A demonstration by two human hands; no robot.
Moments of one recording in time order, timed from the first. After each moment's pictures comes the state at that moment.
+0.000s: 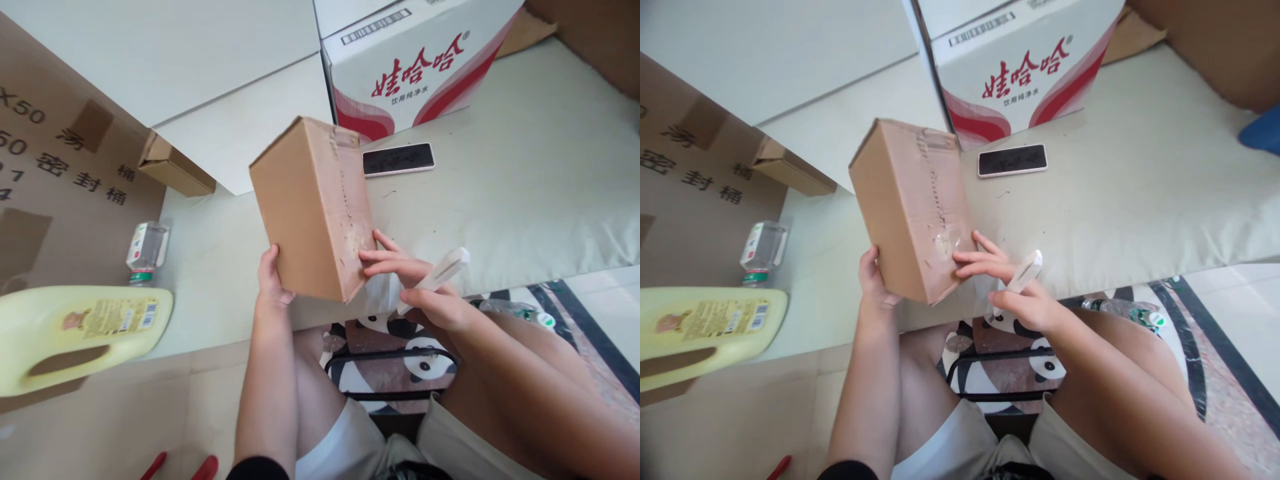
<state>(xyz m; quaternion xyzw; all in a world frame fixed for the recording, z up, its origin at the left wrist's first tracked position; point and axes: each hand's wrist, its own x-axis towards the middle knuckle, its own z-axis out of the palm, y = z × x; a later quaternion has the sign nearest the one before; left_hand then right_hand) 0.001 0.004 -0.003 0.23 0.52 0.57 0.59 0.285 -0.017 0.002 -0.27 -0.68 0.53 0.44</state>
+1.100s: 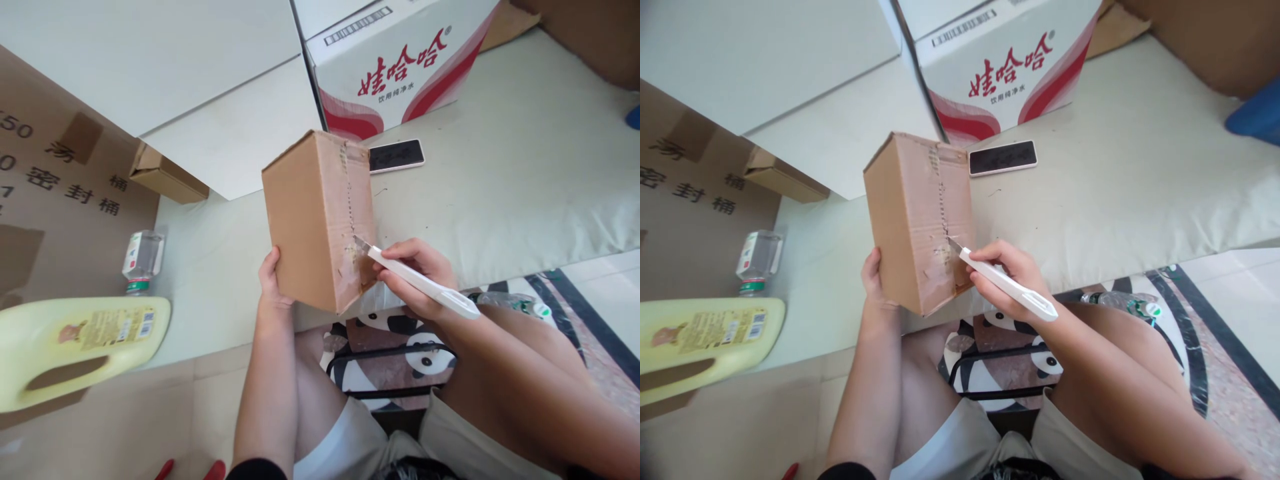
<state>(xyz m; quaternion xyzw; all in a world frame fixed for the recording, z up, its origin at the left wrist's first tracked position) 0.008 0.007 -0.007 0.23 0.52 0.57 0.59 0.269 -0.033 0.014 -0.40 -0.59 0.43 0.55</state>
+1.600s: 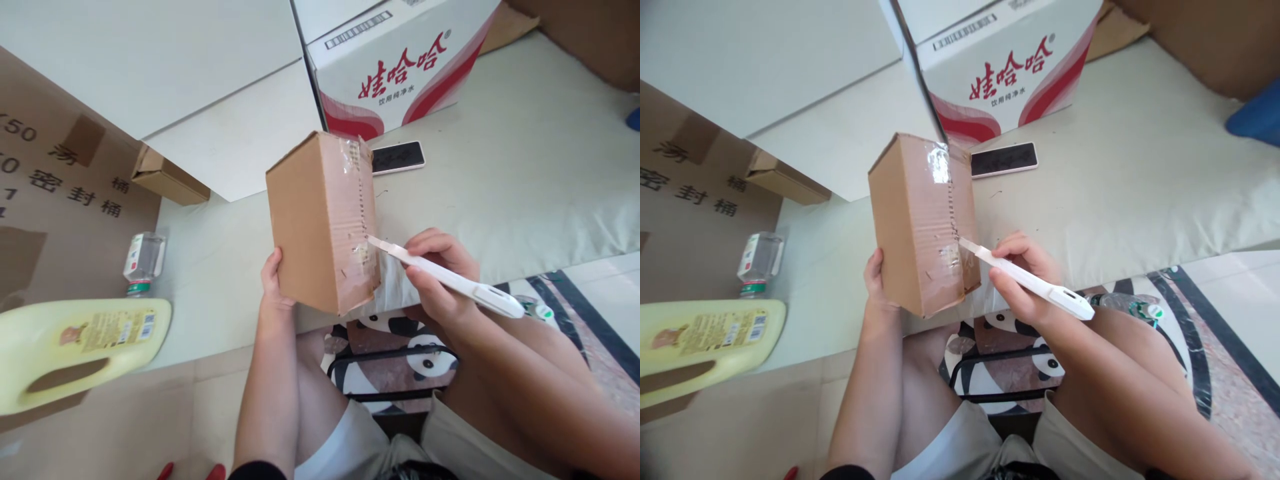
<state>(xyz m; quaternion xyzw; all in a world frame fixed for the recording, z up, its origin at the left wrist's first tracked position) 0.007 0.010 -0.009 0.18 0.49 0.58 0.63 0.274 -0.023 0.015 -0.35 -0.57 0.33 0.67</state>
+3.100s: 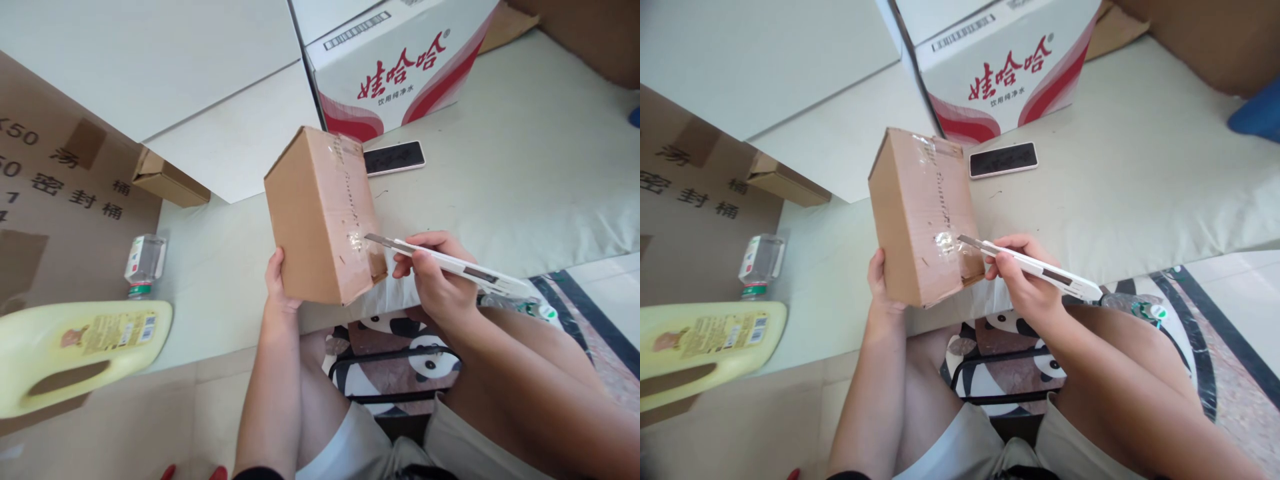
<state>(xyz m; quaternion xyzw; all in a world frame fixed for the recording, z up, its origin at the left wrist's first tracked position) 0.017 0.008 -0.010 0.21 0.49 0.58 0.62 0.265 -0.026 0.014 -0.42 -0.45 0.42 0.67</state>
